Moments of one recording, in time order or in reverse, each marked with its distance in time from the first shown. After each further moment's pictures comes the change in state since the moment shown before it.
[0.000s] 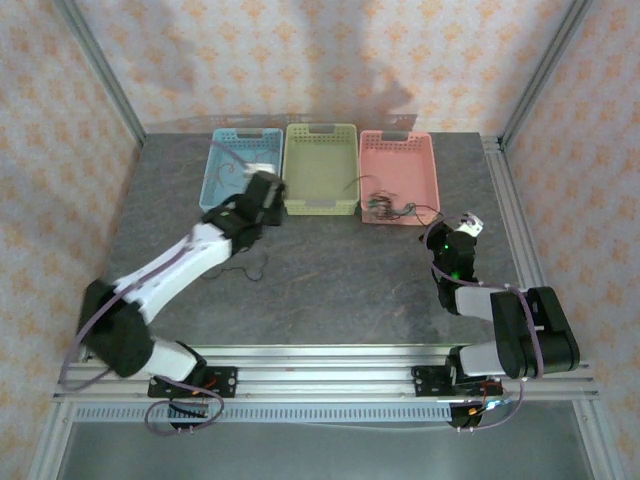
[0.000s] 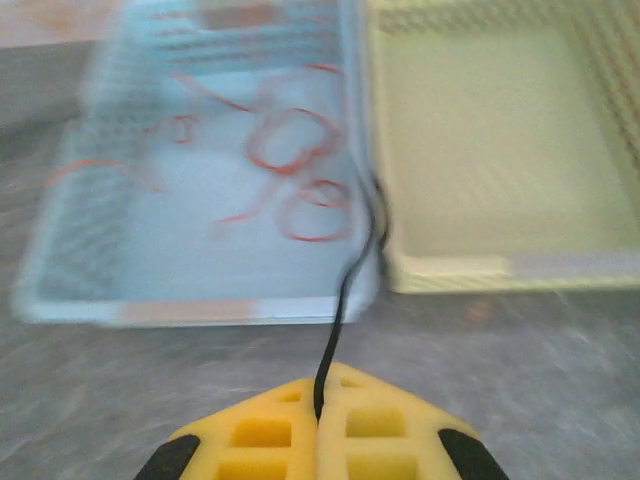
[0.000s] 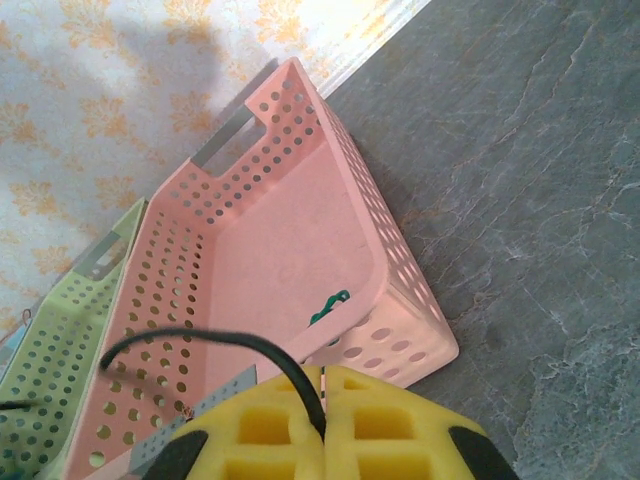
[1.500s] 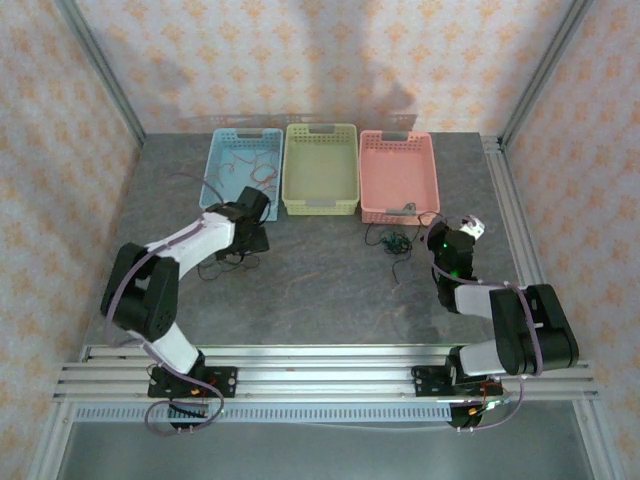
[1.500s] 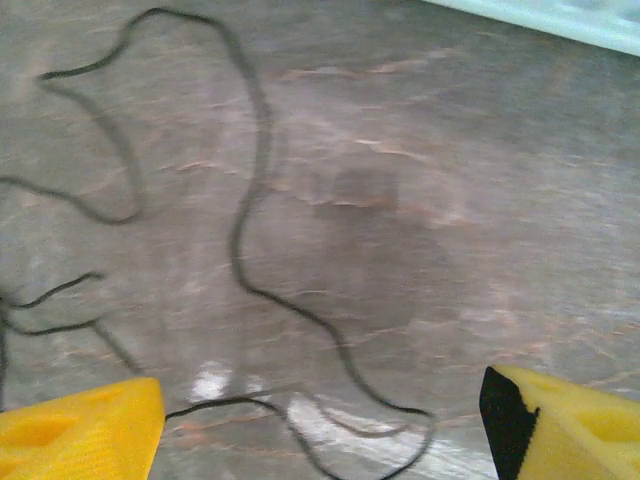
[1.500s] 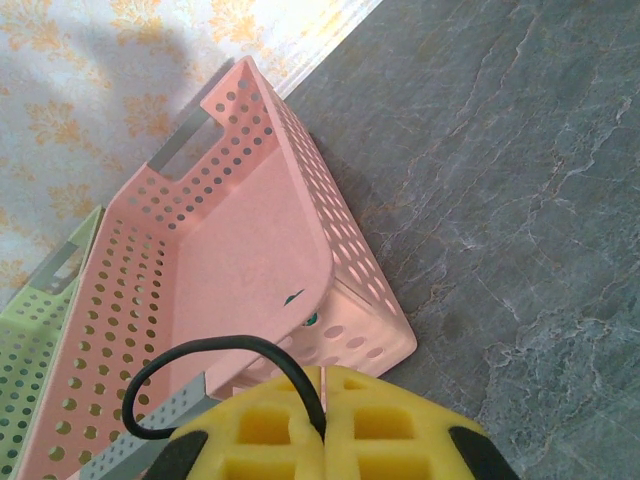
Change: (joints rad) left arm 0.140 0.311 -0.012 -0.264 0.213 -0.272; right arm 0.000 0.017 0.010 -0.045 0.051 0.024
